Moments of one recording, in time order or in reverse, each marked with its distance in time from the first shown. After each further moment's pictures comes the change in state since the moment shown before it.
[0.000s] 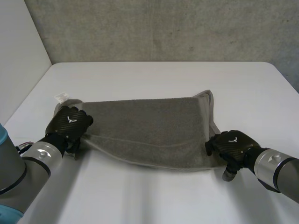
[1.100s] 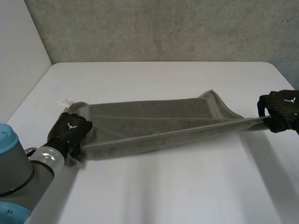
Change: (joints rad) left arm 0.014 -0.103 -0.007 0.069 -0.040 0.001; right arm -0.286 -0.171 0.009 -0.224 -0.044 0.115; left_hand -0.689 -0.717 -0.722 -0.712 -0.713; right_hand 0.781 0.795 0.788 0.798 0.793
